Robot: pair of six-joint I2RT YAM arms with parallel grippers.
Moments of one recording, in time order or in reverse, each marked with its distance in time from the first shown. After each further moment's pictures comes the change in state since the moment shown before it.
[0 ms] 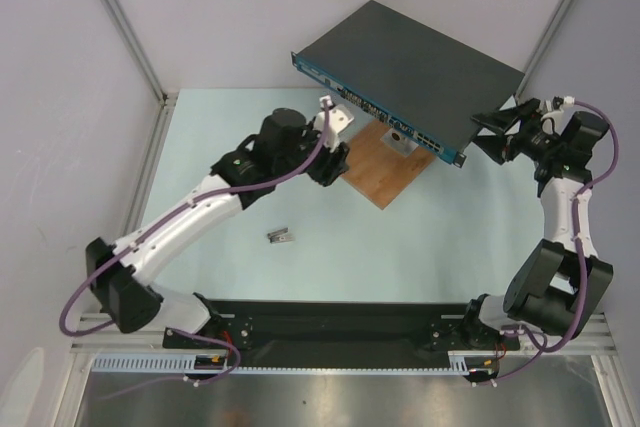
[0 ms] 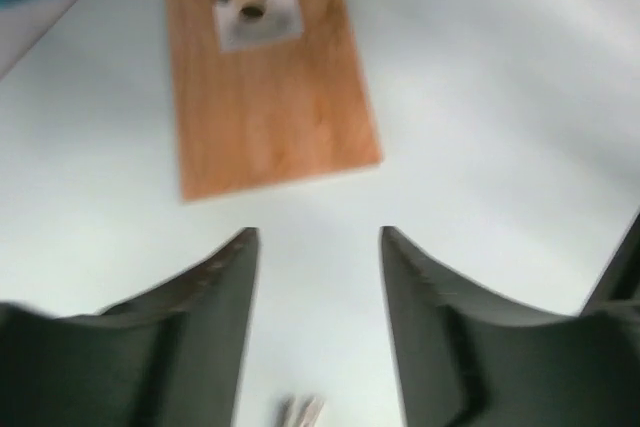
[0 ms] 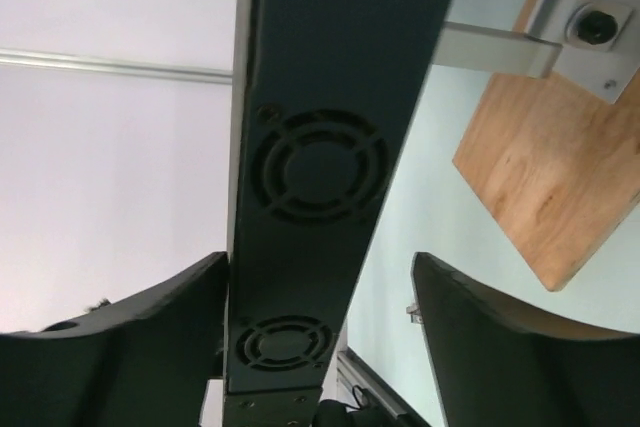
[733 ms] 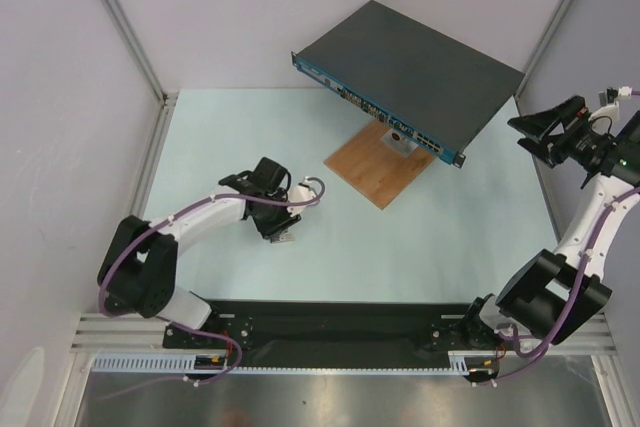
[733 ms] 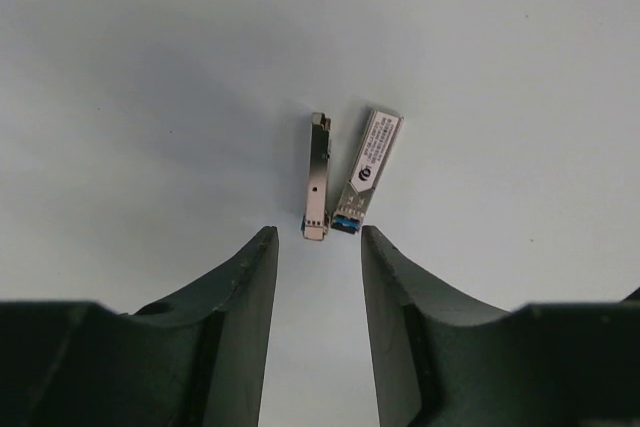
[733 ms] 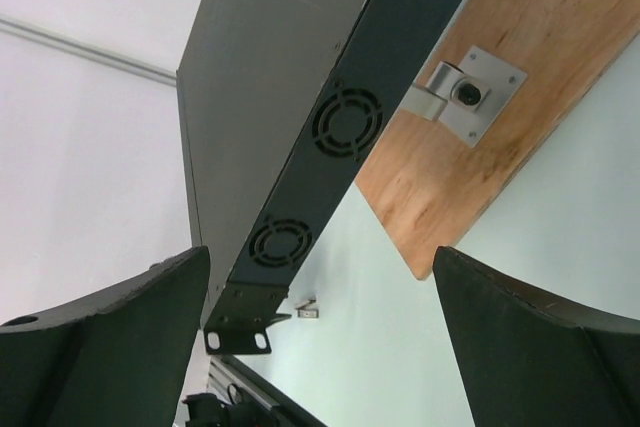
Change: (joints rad) left arm 0.251 0.045 -0.470 -0.272 0.002 0.481; right arm -0.232 -0.021 0.277 -0.550 -0.070 -0.592
